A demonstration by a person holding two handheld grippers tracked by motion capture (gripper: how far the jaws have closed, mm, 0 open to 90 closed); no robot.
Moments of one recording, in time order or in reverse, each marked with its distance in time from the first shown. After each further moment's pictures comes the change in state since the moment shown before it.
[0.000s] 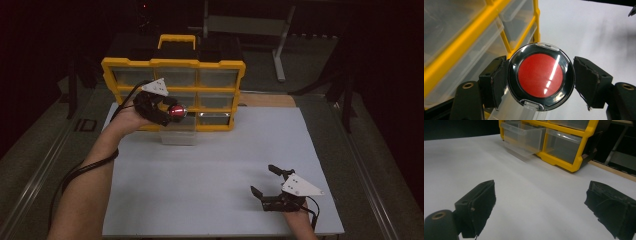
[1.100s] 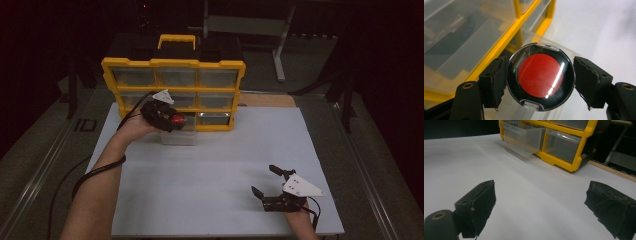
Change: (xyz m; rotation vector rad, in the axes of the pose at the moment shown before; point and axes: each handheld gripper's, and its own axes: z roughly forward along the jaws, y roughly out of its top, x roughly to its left) left arm 0.010 -0.032 0.042 0.119 0.036 -0.121; right arm -0.001 0.000 -0.002 0.004 -0.002 -0.007
